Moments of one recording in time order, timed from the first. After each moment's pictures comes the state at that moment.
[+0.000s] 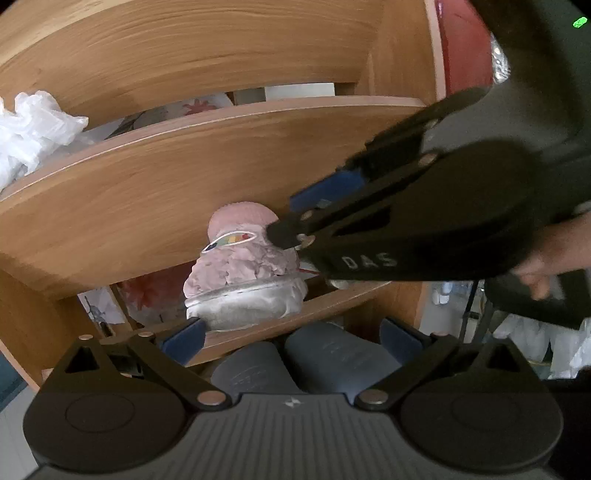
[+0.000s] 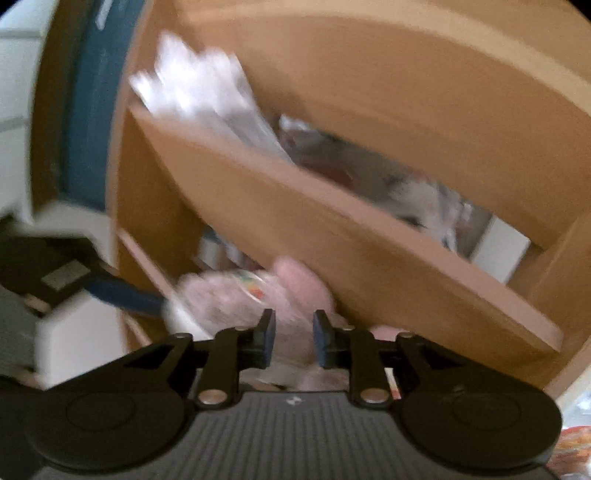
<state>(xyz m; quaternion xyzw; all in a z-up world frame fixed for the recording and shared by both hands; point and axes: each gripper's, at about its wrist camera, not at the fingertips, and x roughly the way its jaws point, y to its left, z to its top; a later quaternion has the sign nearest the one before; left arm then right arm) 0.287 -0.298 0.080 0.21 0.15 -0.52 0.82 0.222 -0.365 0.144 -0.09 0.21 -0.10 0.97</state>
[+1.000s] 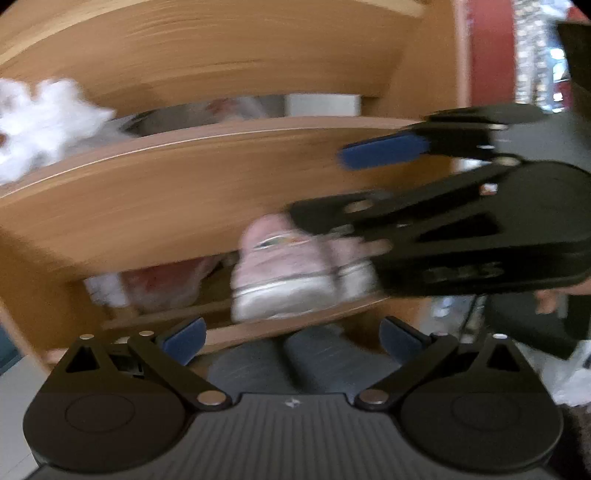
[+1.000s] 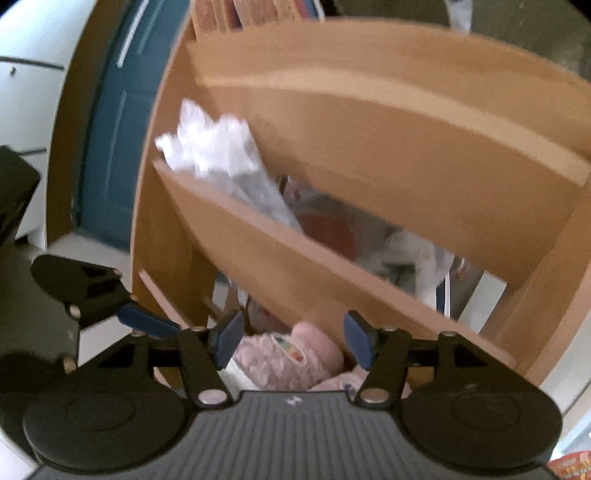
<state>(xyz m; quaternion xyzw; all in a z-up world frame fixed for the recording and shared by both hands) 0.289 -0.292 0.106 0.19 0.19 -0.47 0.84 0.190 -0.383 0.134 -0.11 0.12 -0.10 0.98</state>
